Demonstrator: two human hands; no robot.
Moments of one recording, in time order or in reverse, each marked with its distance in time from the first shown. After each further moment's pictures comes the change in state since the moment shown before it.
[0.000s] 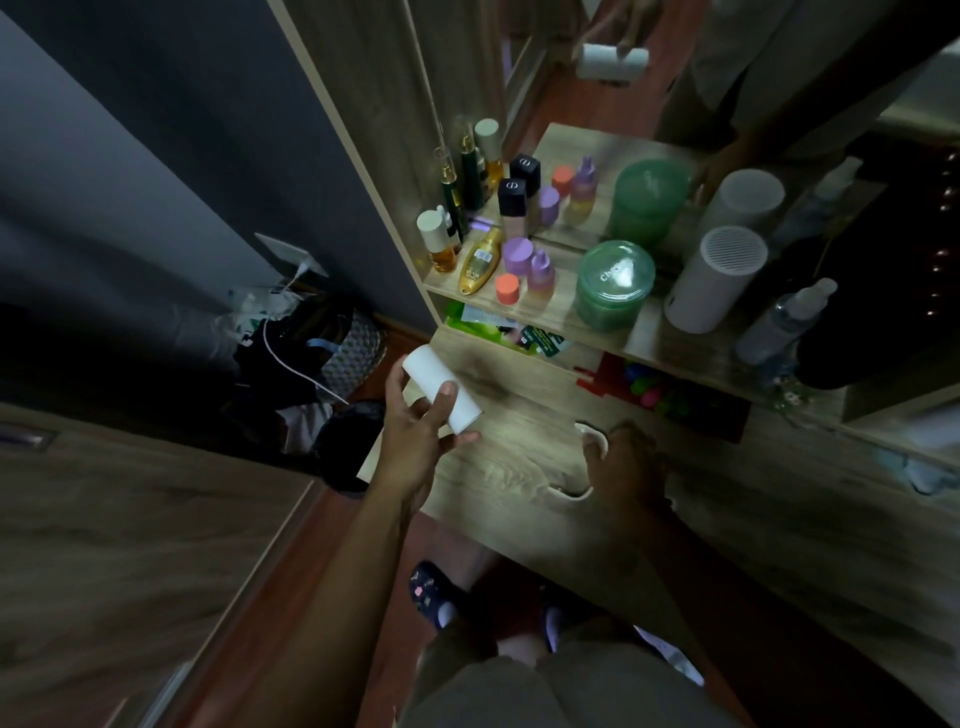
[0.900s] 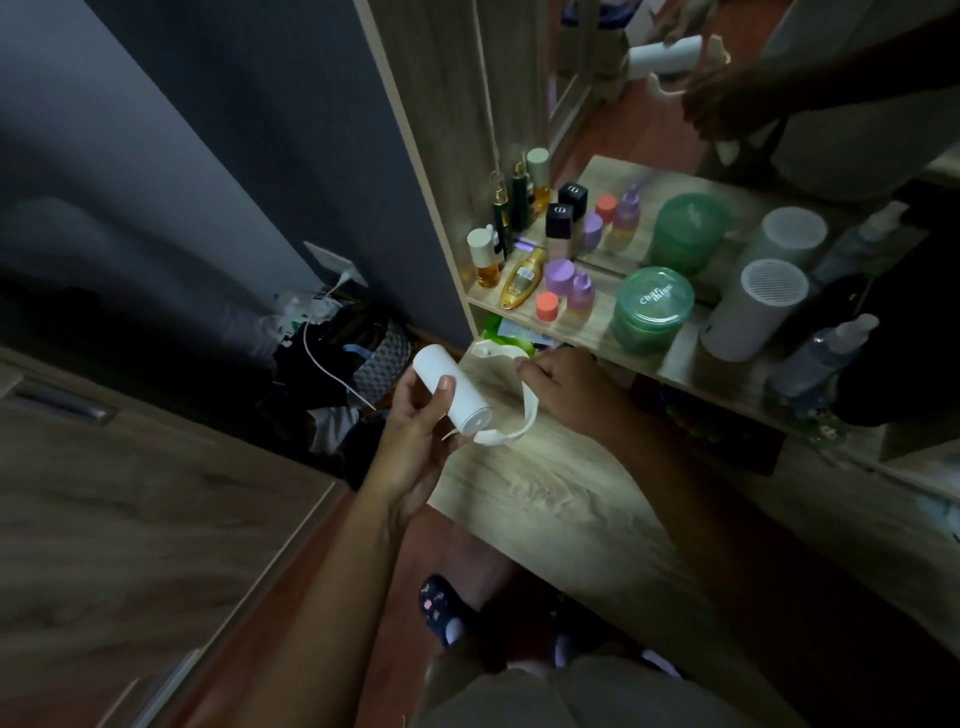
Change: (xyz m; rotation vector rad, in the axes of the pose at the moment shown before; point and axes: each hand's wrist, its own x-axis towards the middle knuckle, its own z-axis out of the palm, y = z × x) left_hand -0.019 0.031 -0.027 -0.145 -0.054 -0.020; right_hand -0.012 -0.140 -0.152 0.534 -0.113 -0.832
